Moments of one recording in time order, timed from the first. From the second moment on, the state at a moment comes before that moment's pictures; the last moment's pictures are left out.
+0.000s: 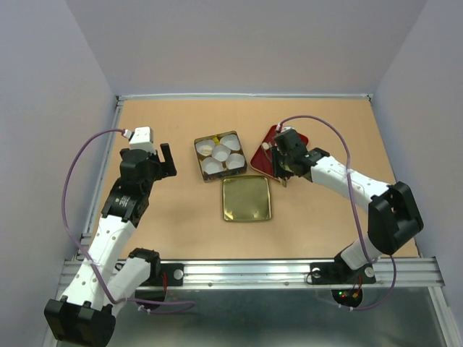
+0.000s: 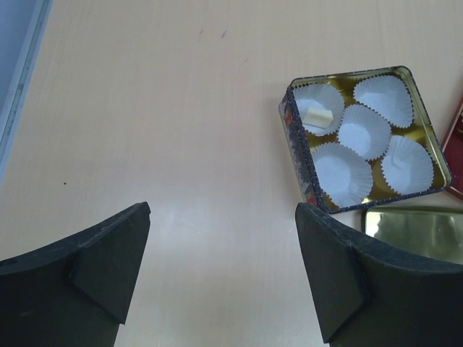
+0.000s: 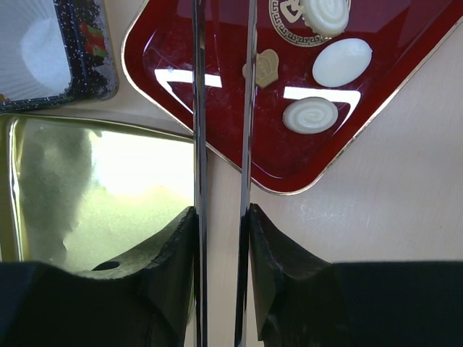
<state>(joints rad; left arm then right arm) -0.23 0.81 0.76 -0.35 -0.22 -0.20 0.57 1.54 1.10 -0.46 0.22 0.38</state>
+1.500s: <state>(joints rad) -0.23 0.77 0.76 -0.38 -0.22 -0.21 0.69 1.57 1.33 -0.54 0.07 0.41</state>
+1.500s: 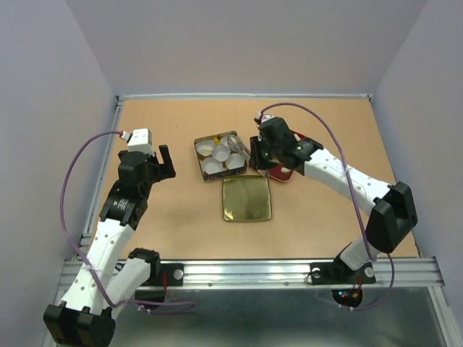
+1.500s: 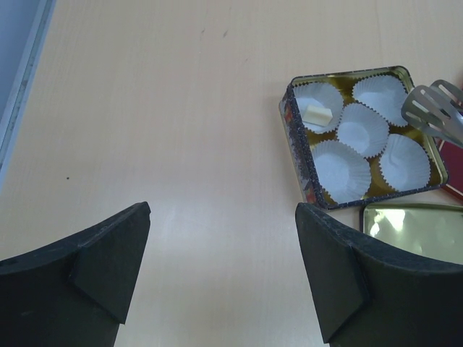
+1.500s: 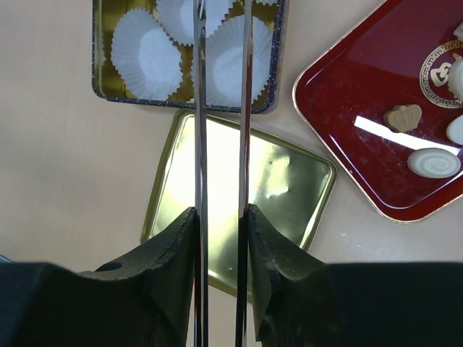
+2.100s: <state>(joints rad) -0.23 0.77 0.76 -0.38 -0.24 -0.21 0.69 1.67 1.43 -0.54 0.10 0.40</state>
